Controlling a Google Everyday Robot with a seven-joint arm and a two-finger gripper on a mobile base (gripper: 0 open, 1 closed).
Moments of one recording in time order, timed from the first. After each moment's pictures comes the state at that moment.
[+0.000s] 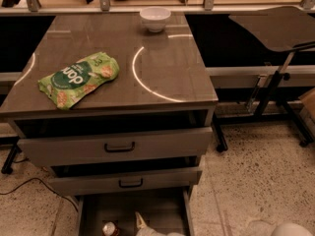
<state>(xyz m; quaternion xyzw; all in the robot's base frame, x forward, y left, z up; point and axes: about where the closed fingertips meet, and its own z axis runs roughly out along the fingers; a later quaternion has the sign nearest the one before) 0.390 0.134 0.210 -0.43 0.73 0.31 0.43</state>
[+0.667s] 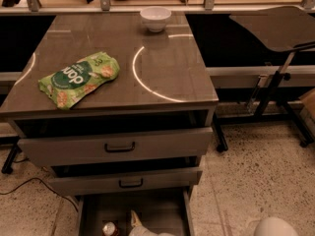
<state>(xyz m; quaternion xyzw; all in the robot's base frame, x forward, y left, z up) 0.407 0.159 0.185 -0.44 0.73 0.28 0.44</state>
